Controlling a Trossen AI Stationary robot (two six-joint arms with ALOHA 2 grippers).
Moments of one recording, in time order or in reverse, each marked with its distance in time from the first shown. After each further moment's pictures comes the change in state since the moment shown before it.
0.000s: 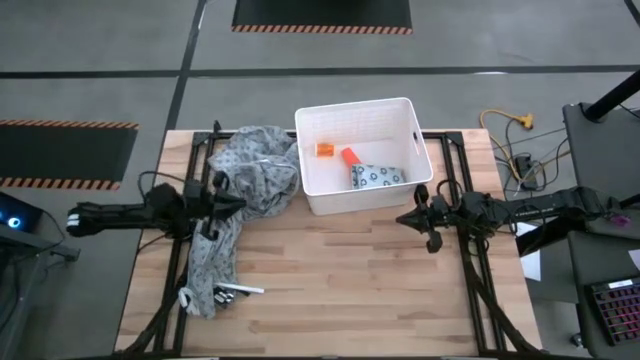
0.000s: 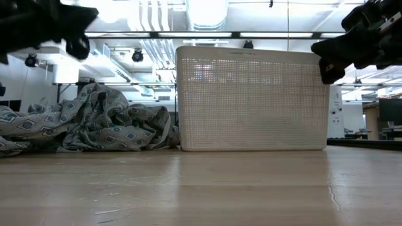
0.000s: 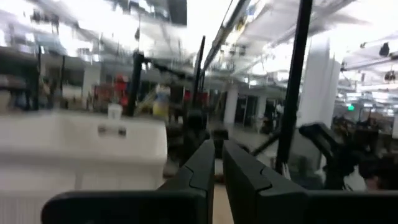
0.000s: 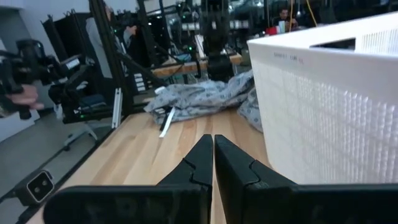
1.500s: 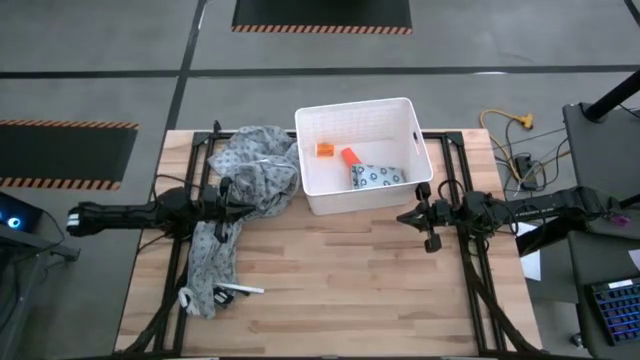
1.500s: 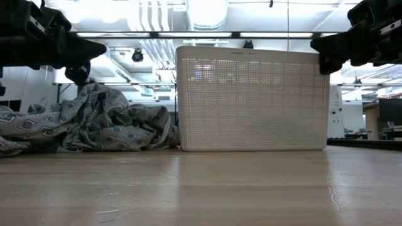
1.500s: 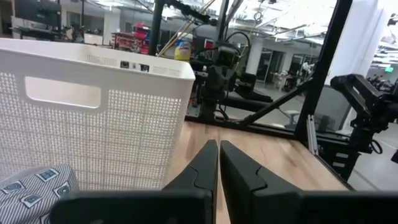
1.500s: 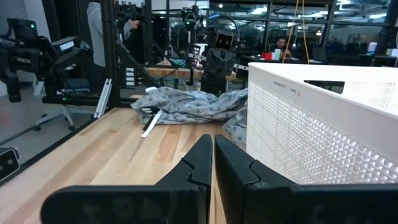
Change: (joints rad) left arm -0.001 -0.006 -0.061 -0.182 -0.070 -0.015; right arm 0.000 0.004 0.000 0.040 0.005 -0.219
